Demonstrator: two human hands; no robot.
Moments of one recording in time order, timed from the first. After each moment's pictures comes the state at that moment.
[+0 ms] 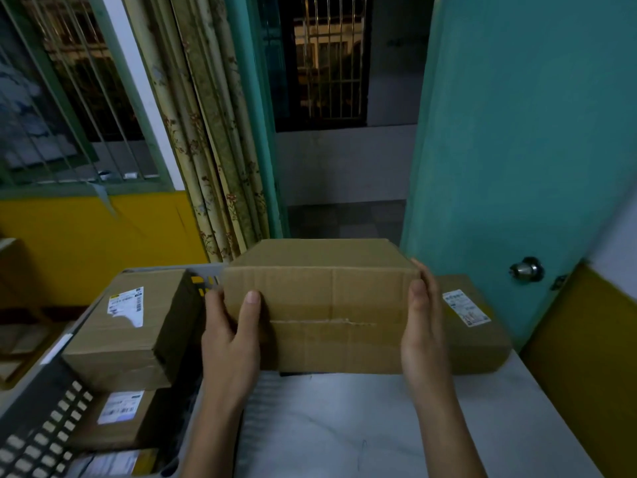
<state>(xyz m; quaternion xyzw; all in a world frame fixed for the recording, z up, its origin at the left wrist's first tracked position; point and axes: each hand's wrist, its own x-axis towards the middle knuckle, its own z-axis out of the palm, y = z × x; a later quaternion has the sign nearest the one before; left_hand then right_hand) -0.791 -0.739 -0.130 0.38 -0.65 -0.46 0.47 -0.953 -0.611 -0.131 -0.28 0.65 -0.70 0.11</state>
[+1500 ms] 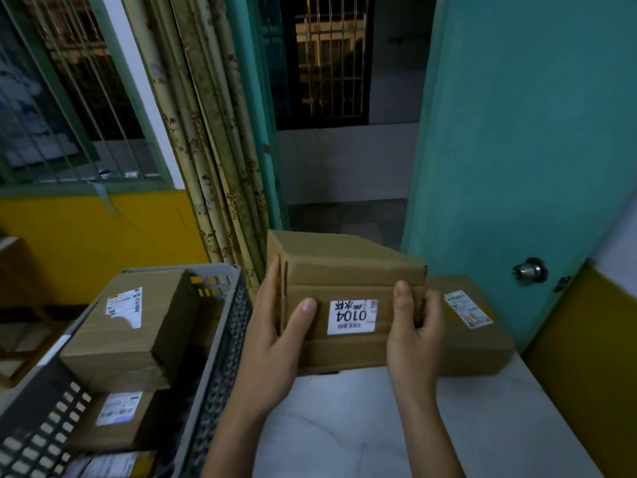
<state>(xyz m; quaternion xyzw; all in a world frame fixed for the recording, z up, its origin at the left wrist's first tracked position) -0.817 -0.718 -0.120 0.29 -0.72 -0.50 0.38 -0.962 -0.631 -0.163 -0.18 0.68 -0.71 0.00</state>
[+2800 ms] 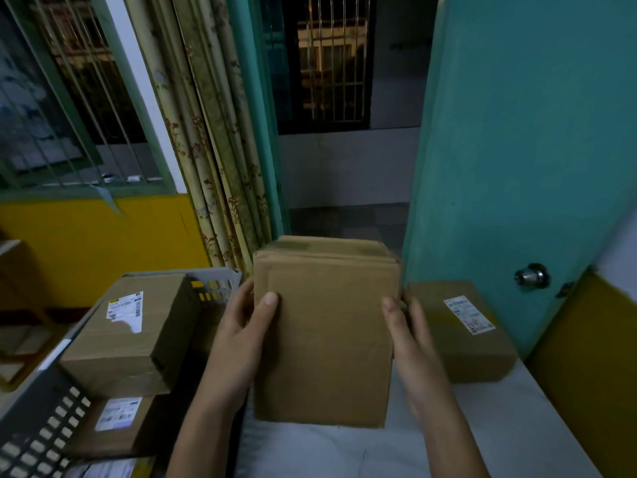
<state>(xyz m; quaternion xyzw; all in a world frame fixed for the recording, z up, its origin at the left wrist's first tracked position) -0.803 -0.754 -0.128 0.36 -0.63 -0.58 0.37 -0.961 -0.614 -0.141 -0.24 0.63 -0.68 0.27</state>
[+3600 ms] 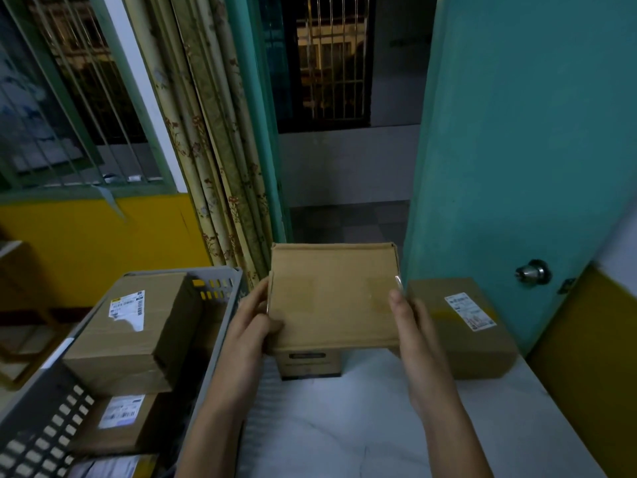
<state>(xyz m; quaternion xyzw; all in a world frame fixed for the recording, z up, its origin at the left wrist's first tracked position) -0.807 -0.746 -0.130 0.30 -0.61 -0.64 0.35 -0.958 -0.606 -0.134 -0.23 0.64 -0.68 0.27</state>
